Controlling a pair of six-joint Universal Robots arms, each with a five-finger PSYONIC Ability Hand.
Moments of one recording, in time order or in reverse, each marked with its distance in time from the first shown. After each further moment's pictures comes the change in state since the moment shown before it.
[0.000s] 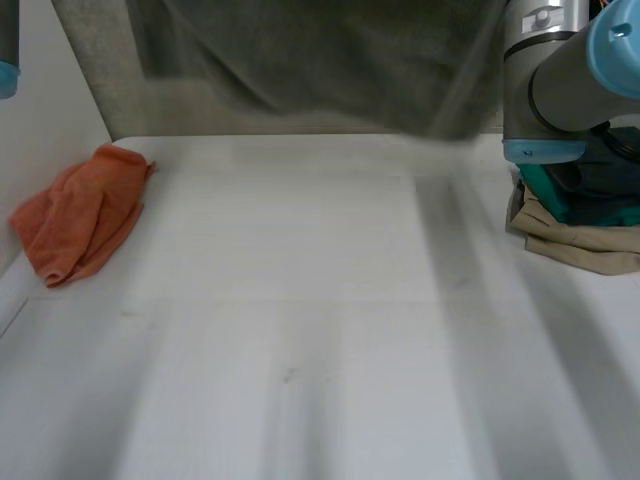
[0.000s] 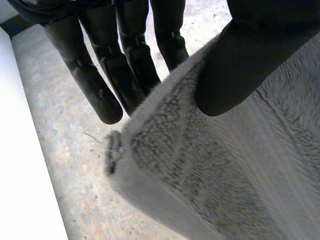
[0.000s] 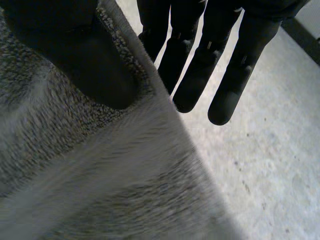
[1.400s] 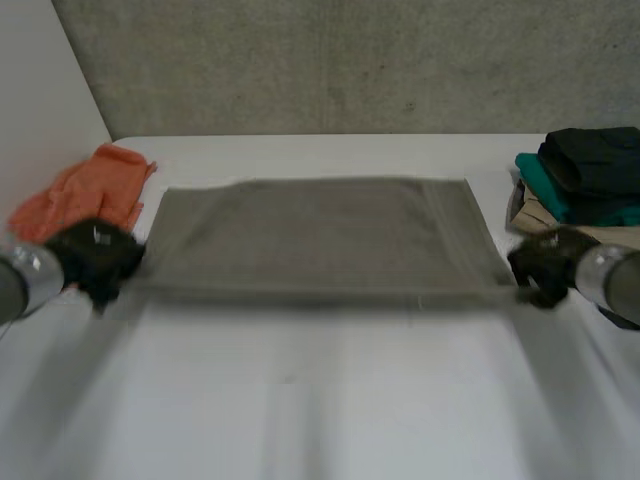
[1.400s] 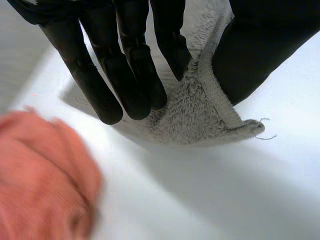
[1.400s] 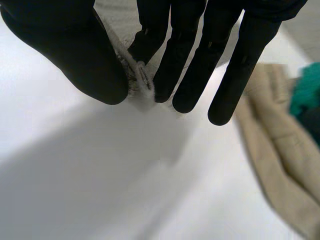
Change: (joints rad) left arm 0.244 0.307 -1.216 -0.491 0.295 0.775; right arm -0.318 -0.262 0.828 0.916 -0.264 -0.206; left_hand 0.000 0.001 0.000 0.000 0.000; right_hand 0.005 0.002 -0.001 -0.001 -0.020
